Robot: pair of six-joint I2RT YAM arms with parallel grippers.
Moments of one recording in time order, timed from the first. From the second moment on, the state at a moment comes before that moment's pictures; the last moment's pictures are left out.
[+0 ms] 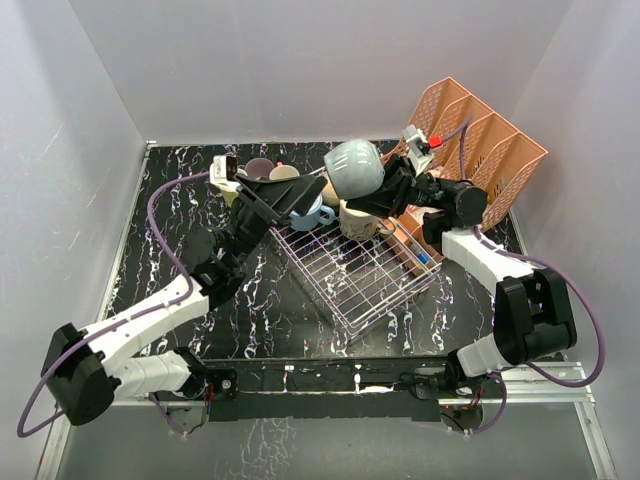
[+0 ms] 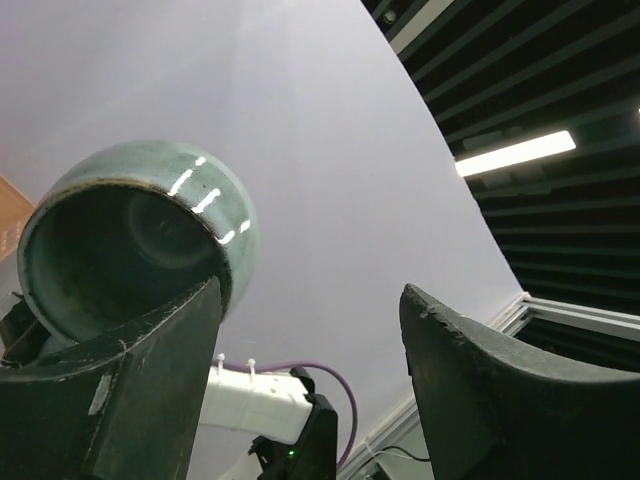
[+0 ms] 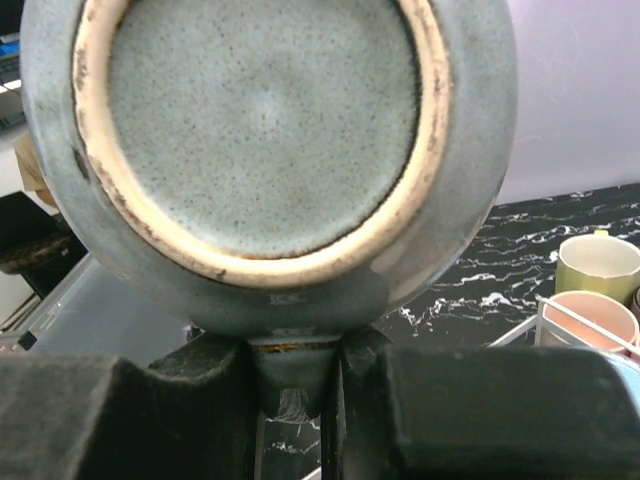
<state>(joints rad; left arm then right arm) -0.78 1.15 0.82 1.00 0.08 -1.37 0.26 1.47 0.93 1.43 -1.18 1.07</state>
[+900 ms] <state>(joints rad) -0.78 0.61 0.67 -0.36 -0.28 -0.68 0.25 1.36 1.10 -0.49 -0.93 -0.51</state>
